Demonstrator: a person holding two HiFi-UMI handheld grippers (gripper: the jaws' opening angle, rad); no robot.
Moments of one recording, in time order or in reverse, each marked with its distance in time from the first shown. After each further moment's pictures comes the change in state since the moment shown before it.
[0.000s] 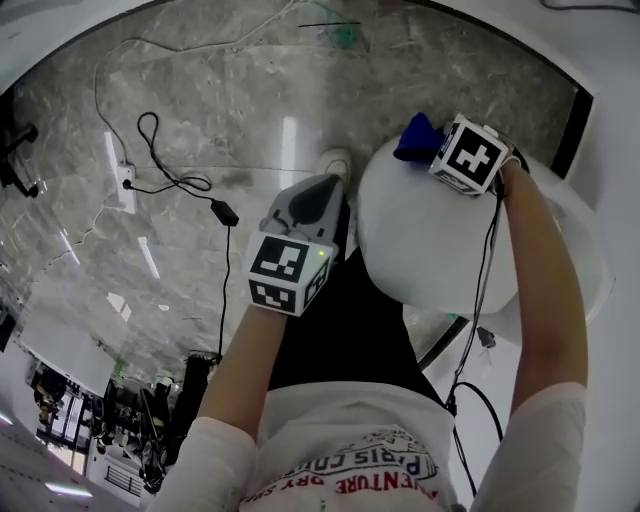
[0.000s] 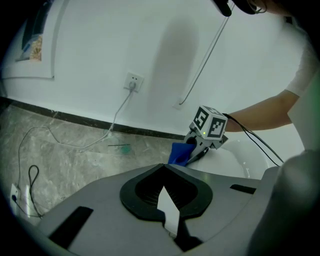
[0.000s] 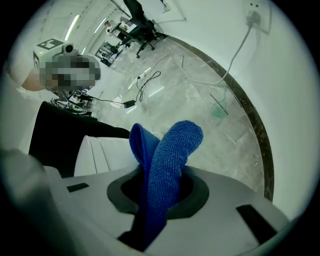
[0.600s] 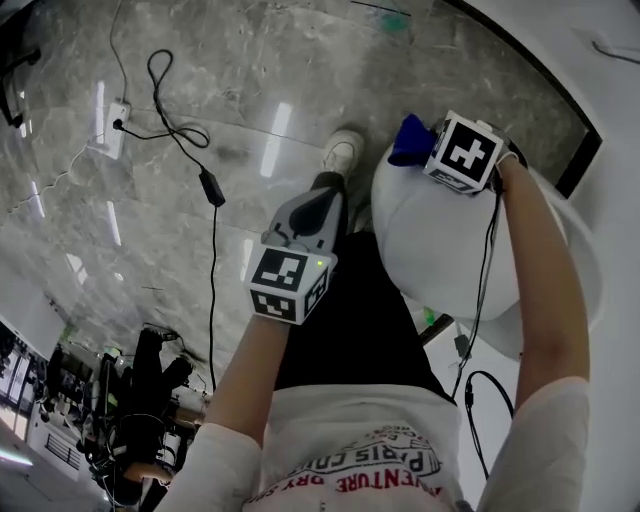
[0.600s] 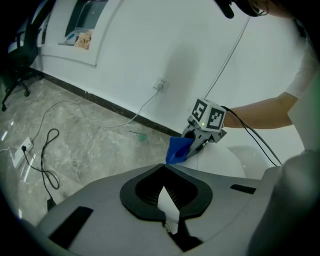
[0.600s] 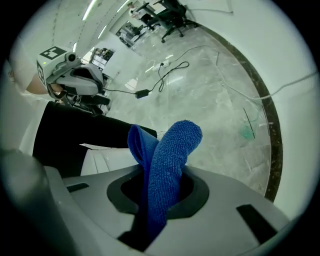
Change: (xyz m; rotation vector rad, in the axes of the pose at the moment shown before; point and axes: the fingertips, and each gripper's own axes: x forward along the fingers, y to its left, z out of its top) left arm -0.075 0.024 -0.106 -0.227 -0.091 0.107; right arm 0.042 0.078 0.067 -0.227 0.139 0.061
